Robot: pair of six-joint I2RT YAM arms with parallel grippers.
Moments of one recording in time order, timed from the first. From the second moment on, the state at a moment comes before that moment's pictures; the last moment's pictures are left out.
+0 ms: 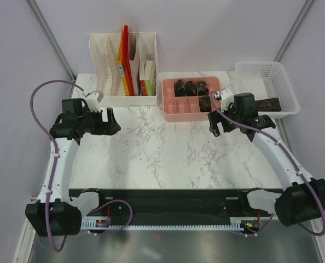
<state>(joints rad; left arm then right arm) 0.07 1.09 1.08 -0.78 0.44 0.04 0.22 1.21 1.04 -0.60 -0.20 -0.21</state>
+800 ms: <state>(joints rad) 0.07 1.15 1.15 -0.78 0.53 0.04 -0.35 2.01 1.98 -0.78 -0.31 -0.42</state>
